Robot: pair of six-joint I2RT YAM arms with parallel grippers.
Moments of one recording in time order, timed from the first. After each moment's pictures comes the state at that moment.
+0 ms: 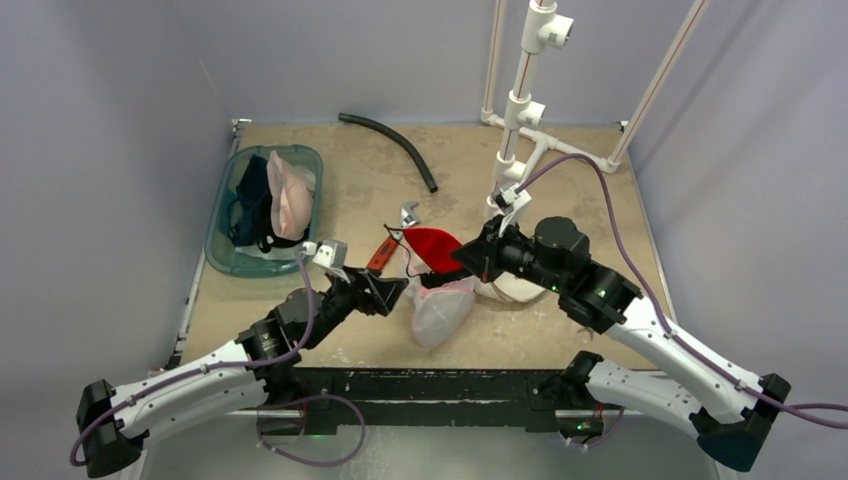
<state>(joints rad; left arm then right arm) -1.01 0.56 0.32 0.17 -0.32 -0.59 0.82 0.87 0.89 -0.28 -0.15 0.43</state>
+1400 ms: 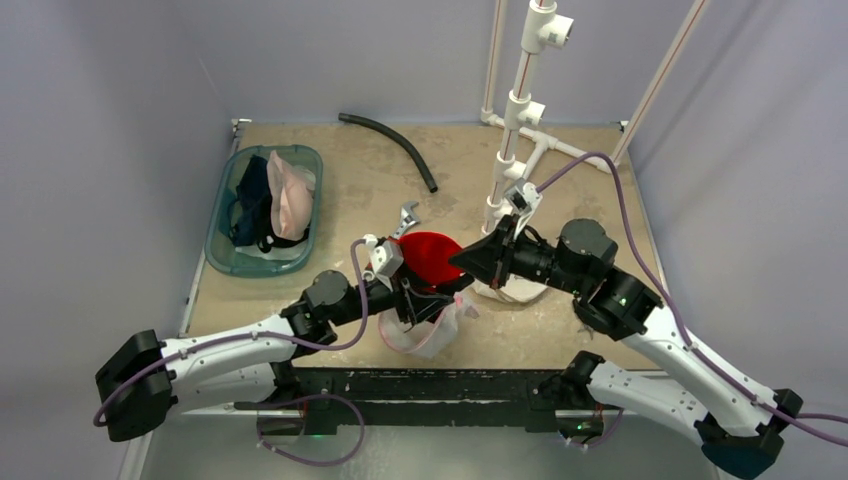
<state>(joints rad) -1.01 0.96 0.41 0.65 0.23 -0.36 0.82 0.80 0.96 -0.27 -0.32 0.49</state>
